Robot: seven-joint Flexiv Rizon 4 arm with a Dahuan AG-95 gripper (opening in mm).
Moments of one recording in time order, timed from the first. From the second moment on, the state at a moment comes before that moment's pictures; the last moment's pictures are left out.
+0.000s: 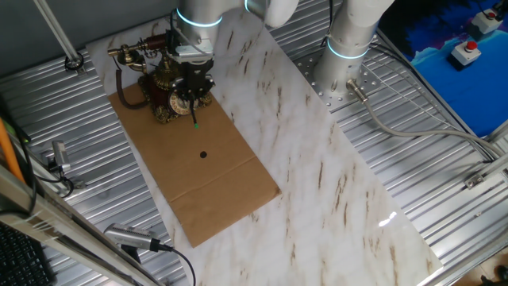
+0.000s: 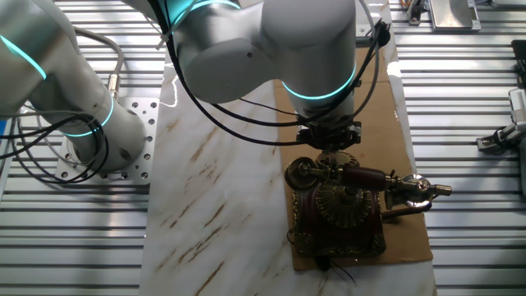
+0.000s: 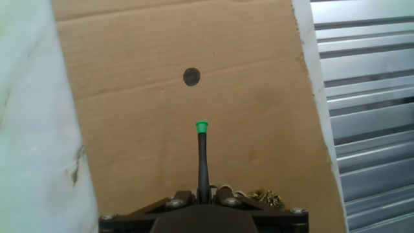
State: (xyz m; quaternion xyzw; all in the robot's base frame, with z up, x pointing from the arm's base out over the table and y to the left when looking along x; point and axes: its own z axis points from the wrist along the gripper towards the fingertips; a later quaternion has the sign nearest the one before) arm 0.503 -0.057 0.094 -0.65 0.75 -0.07 0.09
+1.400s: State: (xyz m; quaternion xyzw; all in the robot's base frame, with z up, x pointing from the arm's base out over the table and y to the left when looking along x) arm 0.549 0.000 0.078 -0.68 0.73 -0.08 0.03
